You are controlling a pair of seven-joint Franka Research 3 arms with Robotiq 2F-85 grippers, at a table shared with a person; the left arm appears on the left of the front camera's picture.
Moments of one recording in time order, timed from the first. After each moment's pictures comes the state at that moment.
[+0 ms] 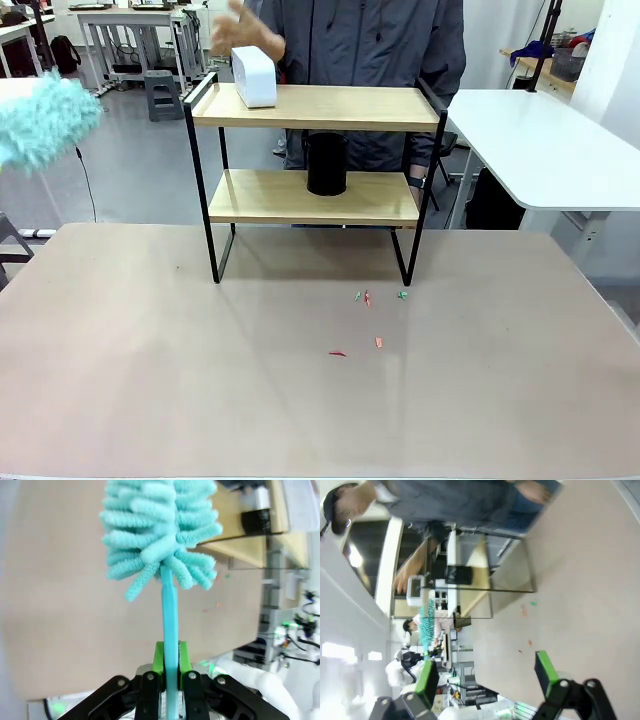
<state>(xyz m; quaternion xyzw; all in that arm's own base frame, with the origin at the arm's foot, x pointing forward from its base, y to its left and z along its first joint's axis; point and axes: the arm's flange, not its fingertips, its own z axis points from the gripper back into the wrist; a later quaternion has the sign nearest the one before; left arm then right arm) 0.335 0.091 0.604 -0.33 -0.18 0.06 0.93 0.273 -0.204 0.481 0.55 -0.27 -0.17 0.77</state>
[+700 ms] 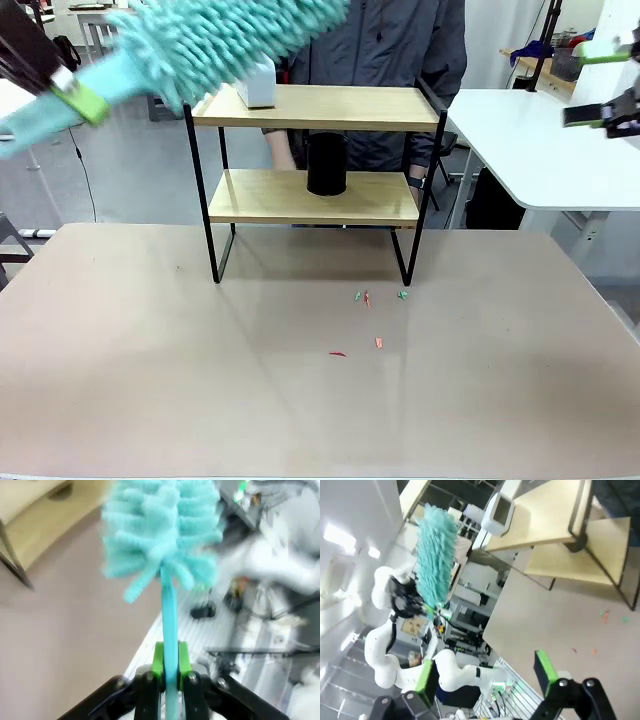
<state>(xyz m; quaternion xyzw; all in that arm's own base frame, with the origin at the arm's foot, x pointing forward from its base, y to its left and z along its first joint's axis) 0.323 -0.093 0.662 -0.35 -0.11 -0.40 0.84 0.310 -0.016 0.611 0.56 -0.27 0.09 0.78</state>
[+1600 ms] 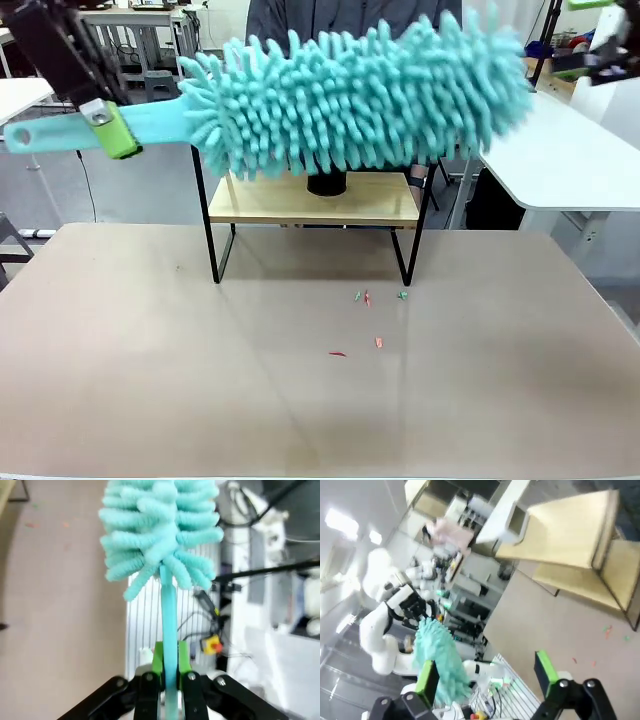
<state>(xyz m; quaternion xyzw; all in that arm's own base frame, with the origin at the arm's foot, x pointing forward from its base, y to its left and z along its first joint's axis) 0.308 -0.190 0.697 -0.29 0.01 -0.64 0.71 0.363 0.023 0.657 0.56 -0.24 0.17 0.78</state>
